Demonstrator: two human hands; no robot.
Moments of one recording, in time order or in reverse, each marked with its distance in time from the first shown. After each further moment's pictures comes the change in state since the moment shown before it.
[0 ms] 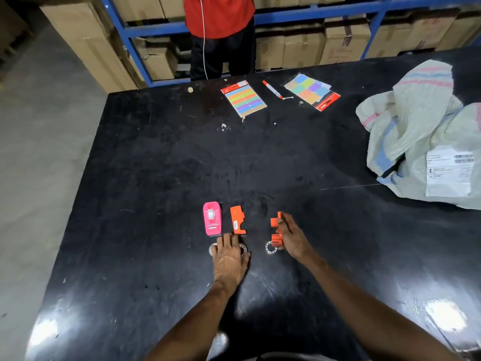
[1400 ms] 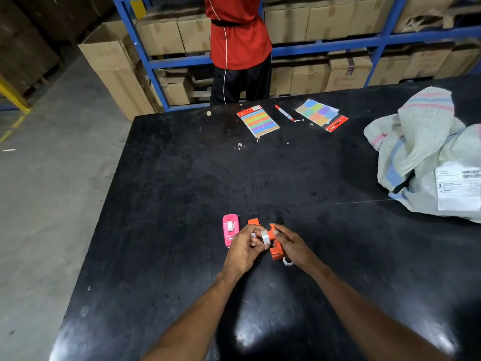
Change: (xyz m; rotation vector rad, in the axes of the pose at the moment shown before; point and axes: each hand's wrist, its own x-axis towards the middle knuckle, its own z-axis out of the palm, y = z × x) left_hand 0.018 -0.014 -0.073 -0.938 -0.015 0.144; right_hand 0.001 -0.013 0.041 -0.133 -0.110 -0.175
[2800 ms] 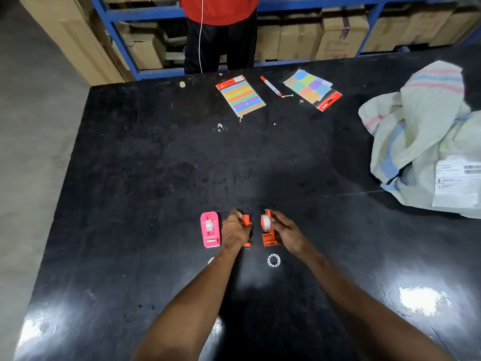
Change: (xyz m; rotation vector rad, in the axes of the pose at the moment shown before) left_hand 0.106 -0.037 0.049 0.176 0.097 -0.439; right_hand 0.055 0.014 -0.034 0.190 0.051 0.162
